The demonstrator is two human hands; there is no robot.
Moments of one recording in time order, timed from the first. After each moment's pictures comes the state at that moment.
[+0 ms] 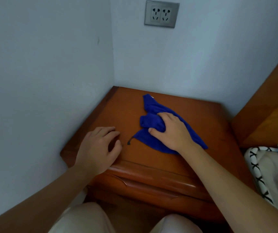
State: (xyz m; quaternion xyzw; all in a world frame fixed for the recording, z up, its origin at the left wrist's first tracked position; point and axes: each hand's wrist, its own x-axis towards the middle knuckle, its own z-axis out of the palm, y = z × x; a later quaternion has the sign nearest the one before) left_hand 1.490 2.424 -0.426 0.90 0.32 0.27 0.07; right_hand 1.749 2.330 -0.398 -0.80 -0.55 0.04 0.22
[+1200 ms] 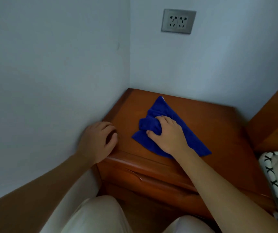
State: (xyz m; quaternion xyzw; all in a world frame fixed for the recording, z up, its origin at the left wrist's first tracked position) left_hand 1.446 2.460 -0.423 0.89 0.33 0.30 0.03; right_hand 1.700 2.355 -0.415 -0.79 -0.57 0.00 0.24
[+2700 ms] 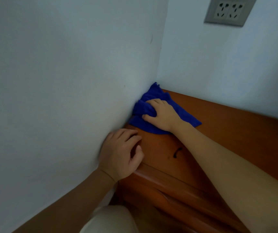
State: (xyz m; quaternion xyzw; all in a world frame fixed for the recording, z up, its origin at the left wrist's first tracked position) left_hand 1.443 2.460 -0.433 0.88 0.34 0.32 0.04; right_hand 1.680 2.524 -0.412 -0.68 -0.70 0.05 0.20
